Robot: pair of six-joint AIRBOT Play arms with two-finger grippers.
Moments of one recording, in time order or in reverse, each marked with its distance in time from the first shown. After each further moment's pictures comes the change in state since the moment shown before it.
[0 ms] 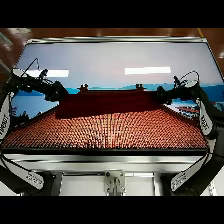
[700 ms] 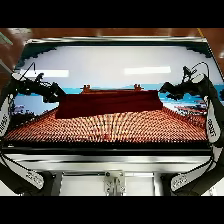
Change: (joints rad) left arm 0.055 -0.040 -0.016 0.006 0.068 -0.010; right arm -0.017 0.142 0.000 -0.182 -0.108 0.019
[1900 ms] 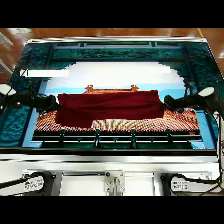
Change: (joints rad) left arm -0.049 0.497 -0.460 0.059 0.120 0.135; right arm -0.013 0.304 -0.352 0.076 0.097 -0.088
